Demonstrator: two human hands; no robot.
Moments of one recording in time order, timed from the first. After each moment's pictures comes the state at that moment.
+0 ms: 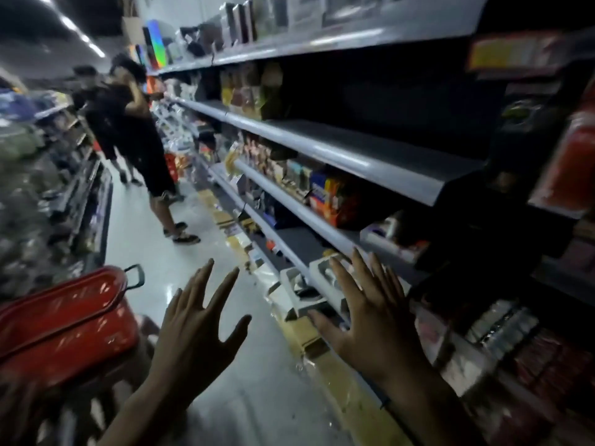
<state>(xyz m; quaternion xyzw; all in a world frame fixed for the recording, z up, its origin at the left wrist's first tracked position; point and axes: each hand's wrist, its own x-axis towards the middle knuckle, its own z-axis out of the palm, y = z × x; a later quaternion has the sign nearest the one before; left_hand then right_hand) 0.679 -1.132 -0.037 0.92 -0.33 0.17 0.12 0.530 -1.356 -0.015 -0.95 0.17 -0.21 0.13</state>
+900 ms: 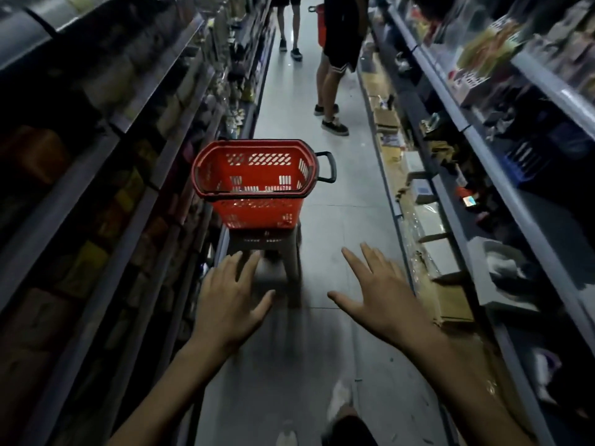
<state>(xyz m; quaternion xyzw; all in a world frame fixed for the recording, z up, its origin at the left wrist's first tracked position) 0.909 -0.707 -0.220 0.99 -0.06 0.05 0.14 0.918 -0.985 -0.174 -0.98 -0.07 0.10 0.12</state>
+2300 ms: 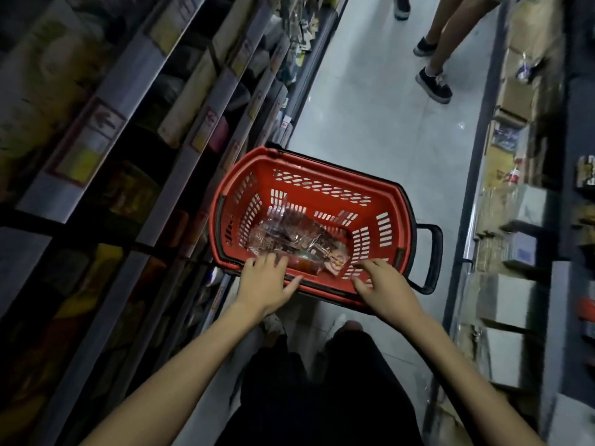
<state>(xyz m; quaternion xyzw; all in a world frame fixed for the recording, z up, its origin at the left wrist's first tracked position) 1.383 -0.600 -0.419 0.98 0.02 -0.18 0.08 1.456 -0.846 -0.340 -0.94 -0.13 0.28 0.12</state>
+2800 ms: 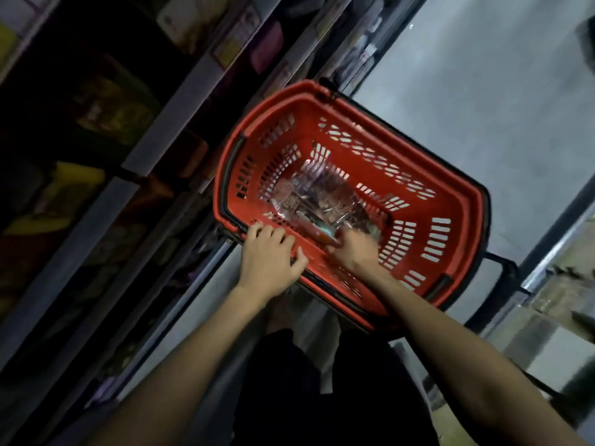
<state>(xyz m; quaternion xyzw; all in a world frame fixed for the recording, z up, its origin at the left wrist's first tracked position) 1.393 -0.633 -0.467 0.97 0.19 -0.11 0.07 1.535 -0.776 -0.531 -0.87 -0.22 0.43 0.05</state>
